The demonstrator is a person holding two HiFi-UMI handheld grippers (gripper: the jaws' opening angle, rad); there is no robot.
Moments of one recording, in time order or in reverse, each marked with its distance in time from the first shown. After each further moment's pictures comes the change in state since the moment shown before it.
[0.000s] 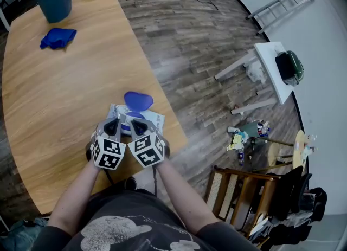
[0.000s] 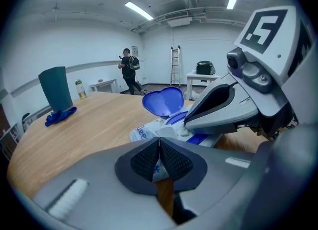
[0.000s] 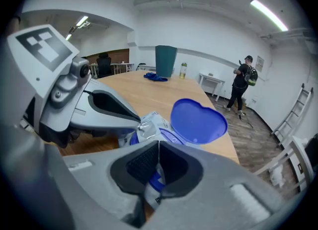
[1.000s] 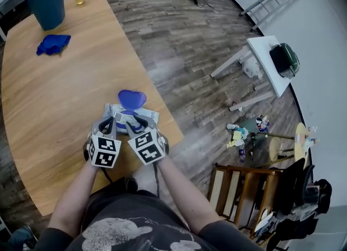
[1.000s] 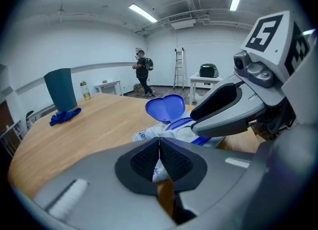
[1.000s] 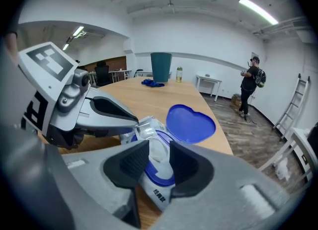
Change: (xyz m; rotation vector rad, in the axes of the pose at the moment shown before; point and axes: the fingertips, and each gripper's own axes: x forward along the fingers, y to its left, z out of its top) left arm -0.009 0.003 0.010 -0.033 -0.019 0.038; right arm -0.020 -0.008 0.006 0.068 -0.052 0.018
